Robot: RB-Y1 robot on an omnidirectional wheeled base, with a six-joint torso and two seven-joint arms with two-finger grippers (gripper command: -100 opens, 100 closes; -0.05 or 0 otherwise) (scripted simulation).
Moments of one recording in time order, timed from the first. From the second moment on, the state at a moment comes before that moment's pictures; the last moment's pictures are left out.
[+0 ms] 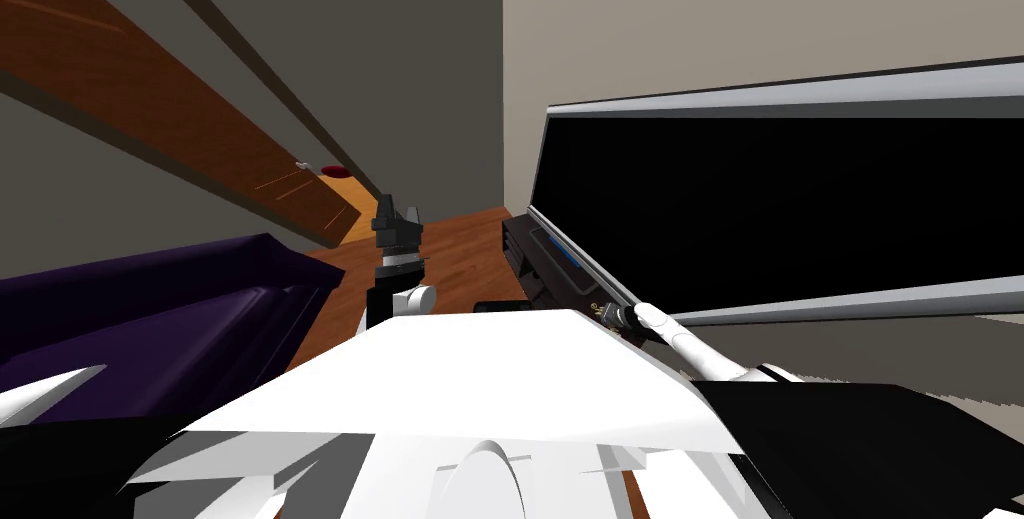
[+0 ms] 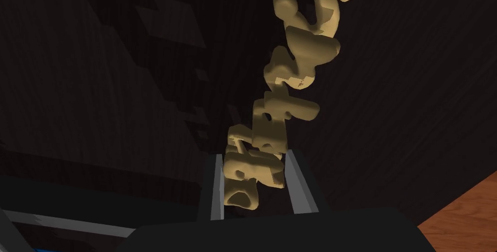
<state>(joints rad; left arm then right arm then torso) 0.48 -0.02 -0.03 -2.33 0.03 -0.35 -0.09 0.20 -0.94 0.32 -0.84 1.48 -0.66 0.02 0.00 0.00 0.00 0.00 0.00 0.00</state>
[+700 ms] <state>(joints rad) 0.48 -0.02 -0.03 -2.33 0.03 -0.35 -0.09 0.20 -0.97 0.32 -0.88 1.51 -0.67 -0.01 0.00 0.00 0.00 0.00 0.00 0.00</state>
